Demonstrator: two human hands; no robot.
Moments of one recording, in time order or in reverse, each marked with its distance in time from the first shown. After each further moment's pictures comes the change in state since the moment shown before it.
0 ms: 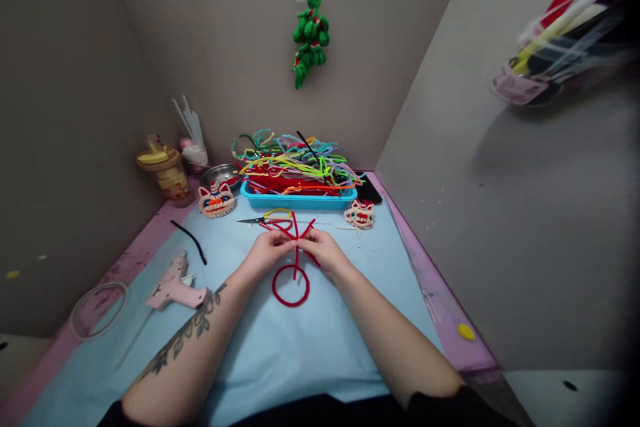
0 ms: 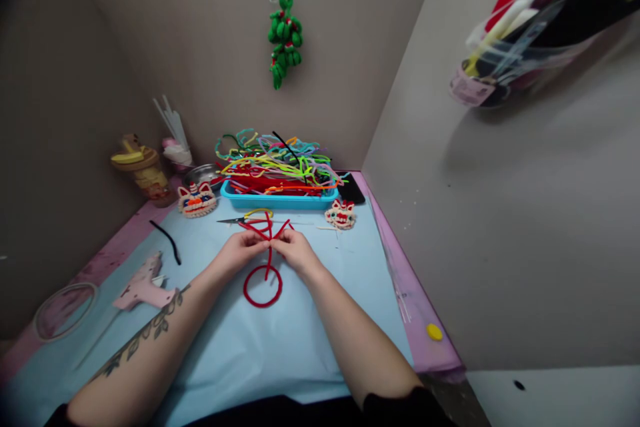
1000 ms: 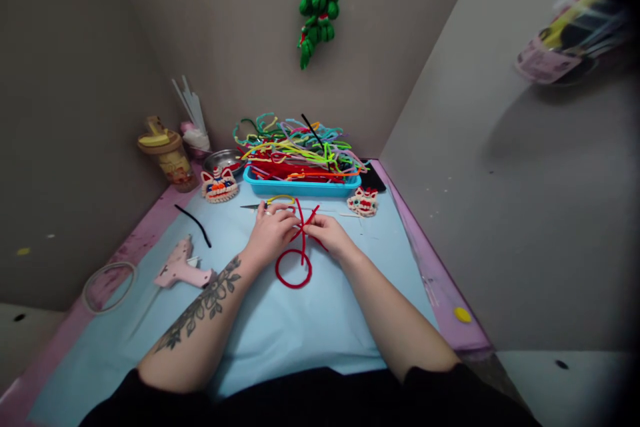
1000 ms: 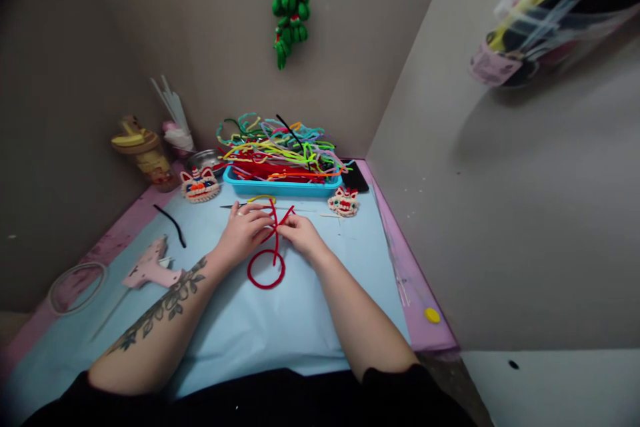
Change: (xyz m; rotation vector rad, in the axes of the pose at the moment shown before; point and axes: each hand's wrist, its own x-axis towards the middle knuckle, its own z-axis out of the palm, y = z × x) left_hand -0.011 0.014 -0.006 0.963 0.070 0.556; right_hand -0.002 -0.006 -0.010 -0.125 -0.040 -0.021
